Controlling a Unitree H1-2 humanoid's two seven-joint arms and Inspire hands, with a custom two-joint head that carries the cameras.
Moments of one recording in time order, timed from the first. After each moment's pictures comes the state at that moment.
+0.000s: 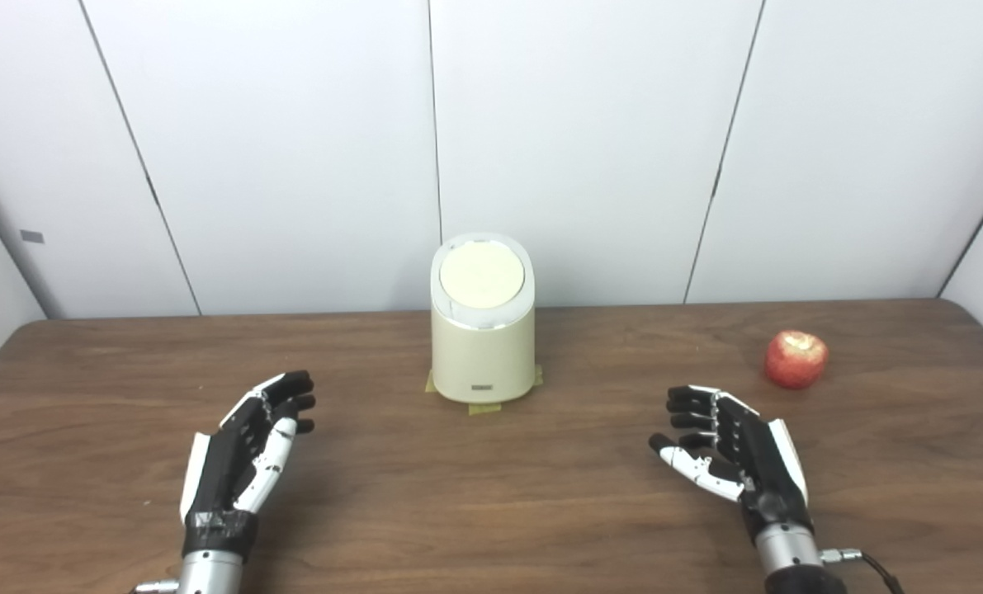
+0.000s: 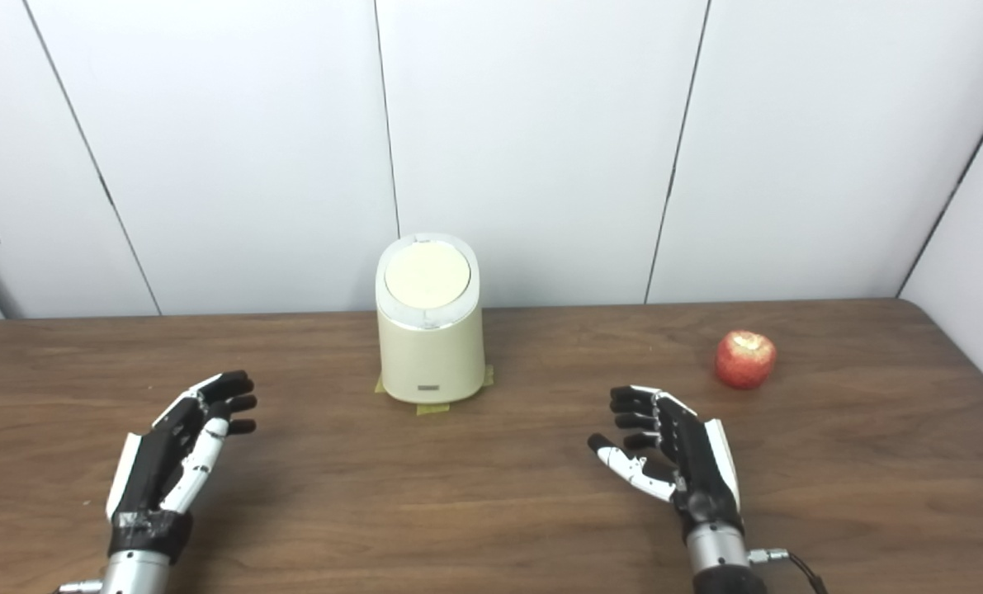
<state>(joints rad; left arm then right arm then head) -0.07 0.13 0.09 0.02 -0.03 -0.18 0.00 -0.07 -0.09 -0.05 -0.06 -0.19 0.11 -0.10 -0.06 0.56</state>
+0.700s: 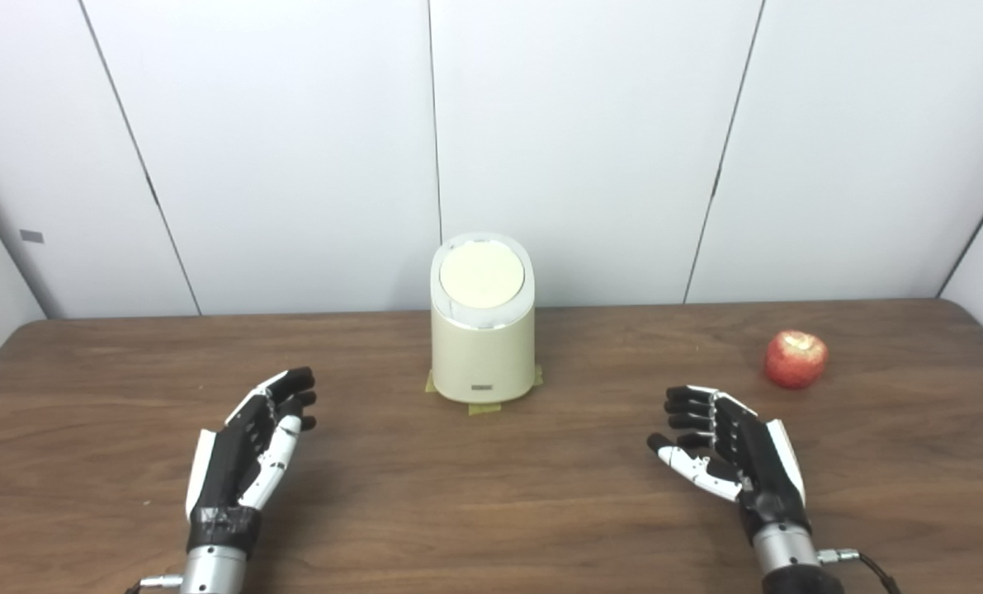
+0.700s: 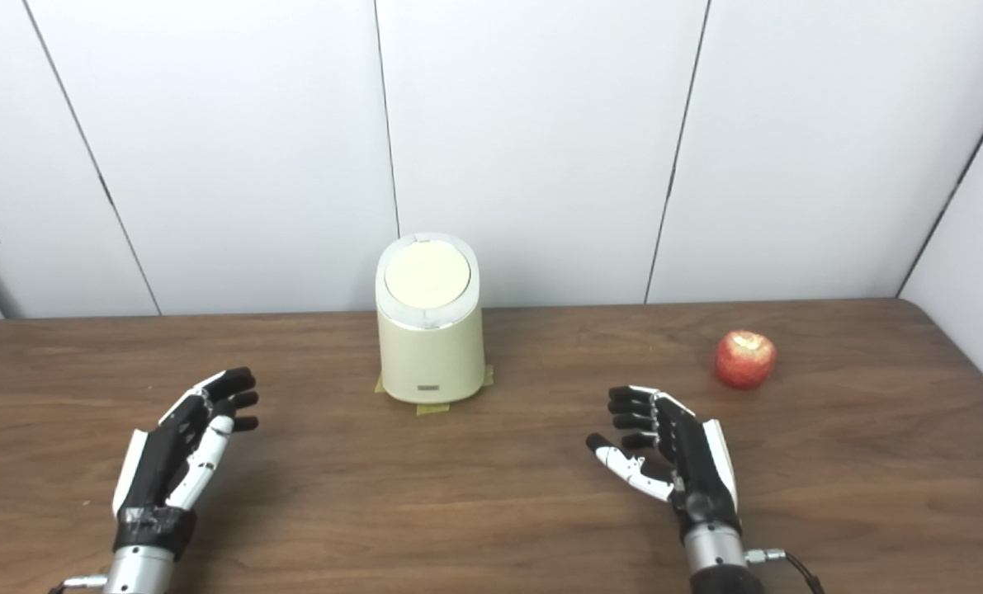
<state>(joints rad) -0.08 0.17 0.02 -0.02 0.09 0.01 -0.03 -0.08 -0.09 -0.05 -0.04 -0.19 0.11 -0.10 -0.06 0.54</state>
